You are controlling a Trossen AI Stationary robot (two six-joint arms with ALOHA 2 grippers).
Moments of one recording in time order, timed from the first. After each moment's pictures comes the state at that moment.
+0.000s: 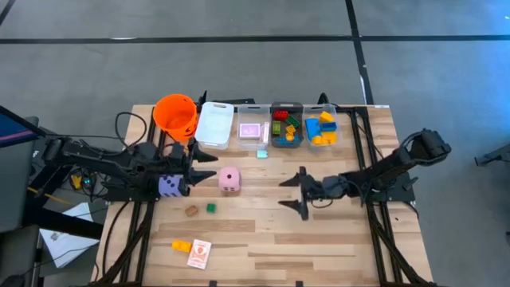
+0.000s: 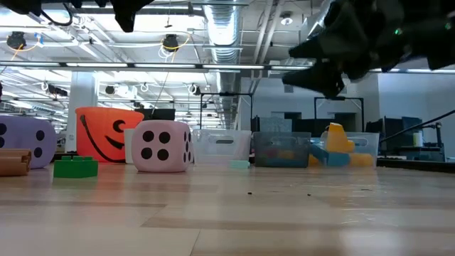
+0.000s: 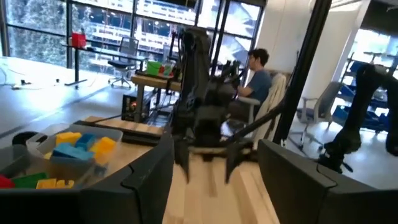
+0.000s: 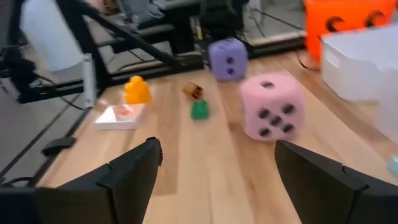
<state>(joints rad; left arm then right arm) -0.13 0.73 0.46 0.37 -0.12 -0.16 0.32 1.43 0.40 0.80 0.32 0.28</state>
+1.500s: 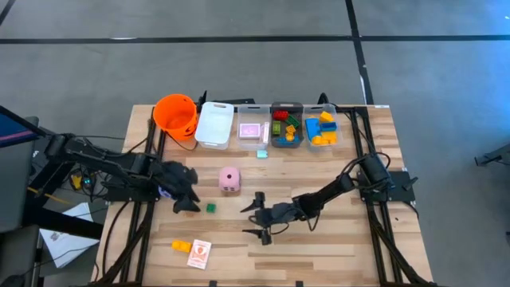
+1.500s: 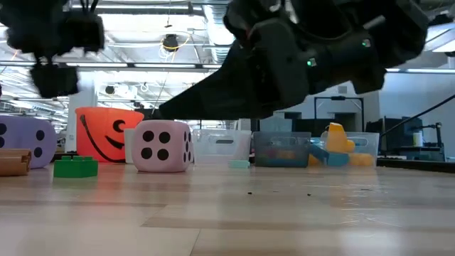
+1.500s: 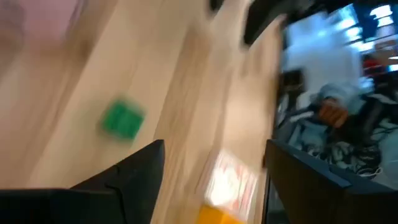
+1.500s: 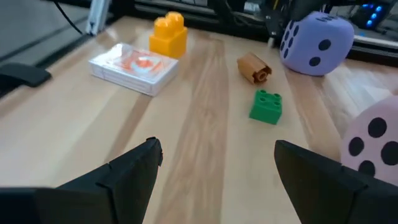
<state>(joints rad) -0.20 0.77 0.46 -0.40 0.26 -0.79 0.36 2.09 0.99 0.76 0.24 -0.03</state>
